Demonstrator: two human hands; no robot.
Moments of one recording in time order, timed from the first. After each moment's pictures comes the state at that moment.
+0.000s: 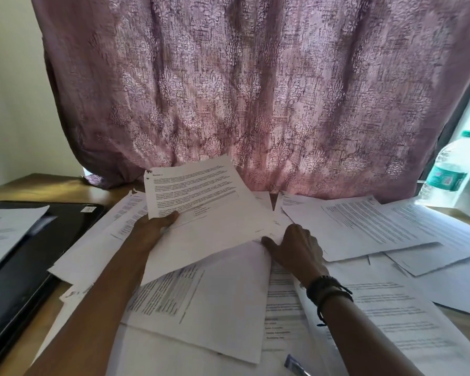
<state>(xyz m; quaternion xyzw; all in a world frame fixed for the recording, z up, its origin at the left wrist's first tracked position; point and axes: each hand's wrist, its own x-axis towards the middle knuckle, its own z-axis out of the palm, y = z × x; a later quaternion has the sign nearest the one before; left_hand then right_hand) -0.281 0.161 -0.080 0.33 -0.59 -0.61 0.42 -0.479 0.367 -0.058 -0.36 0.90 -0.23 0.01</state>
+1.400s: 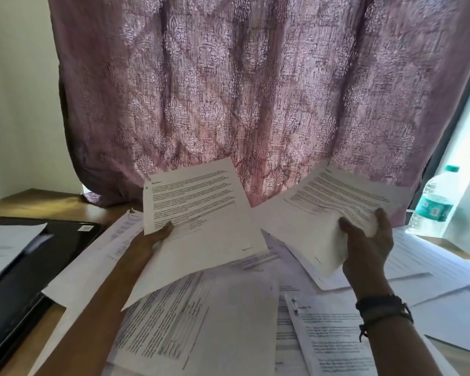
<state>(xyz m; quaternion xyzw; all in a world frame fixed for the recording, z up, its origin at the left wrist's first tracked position) -0.275 0.189 -0.052 0.24 -0.57 -0.65 0.44 -0.557 0.411 -0.017 -0.16 0.51 -0.84 0.01</state>
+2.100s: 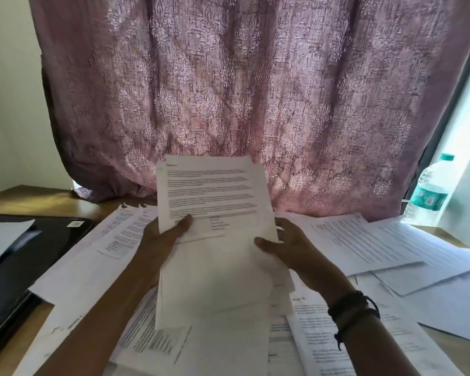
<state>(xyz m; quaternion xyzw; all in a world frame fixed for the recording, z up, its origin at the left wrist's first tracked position) -0.307 0.225 -0.046 0.24 -0.57 -0.63 0.47 -0.502 0.383 -0.031 -0.45 0.62 -0.57 0.30</state>
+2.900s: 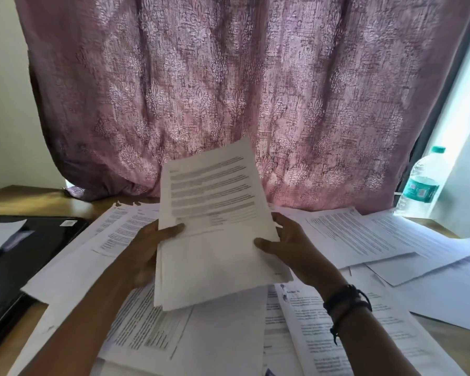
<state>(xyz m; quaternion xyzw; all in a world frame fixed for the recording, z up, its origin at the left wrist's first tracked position) -0.292 0.220 -0.048 0.21 -0.55 -0.74 0.32 -0.509 0.386 -0.040 -0.46 0.60 -0.58 0.31</state>
